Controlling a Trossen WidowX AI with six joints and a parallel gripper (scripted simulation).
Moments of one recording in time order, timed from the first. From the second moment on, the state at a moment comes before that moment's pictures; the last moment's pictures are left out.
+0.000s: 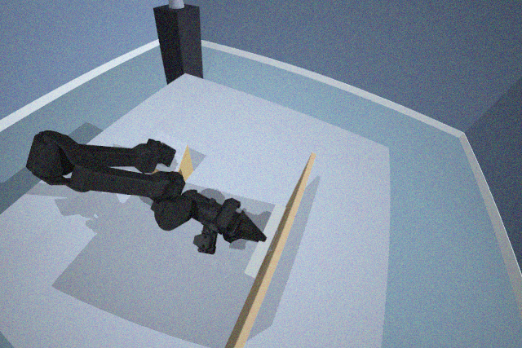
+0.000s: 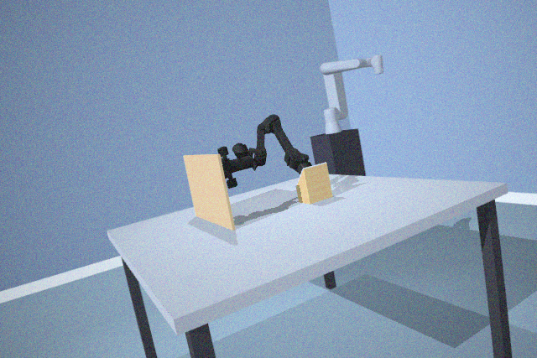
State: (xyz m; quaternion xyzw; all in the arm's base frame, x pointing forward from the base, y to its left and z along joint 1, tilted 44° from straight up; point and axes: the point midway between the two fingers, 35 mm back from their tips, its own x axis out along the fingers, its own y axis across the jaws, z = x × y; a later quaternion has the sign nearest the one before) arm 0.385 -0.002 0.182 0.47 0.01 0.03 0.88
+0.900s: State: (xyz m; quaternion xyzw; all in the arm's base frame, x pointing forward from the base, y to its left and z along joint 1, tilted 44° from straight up) arm 0.386 -0.005 0.179 0.47 0.01 0.03 0.88
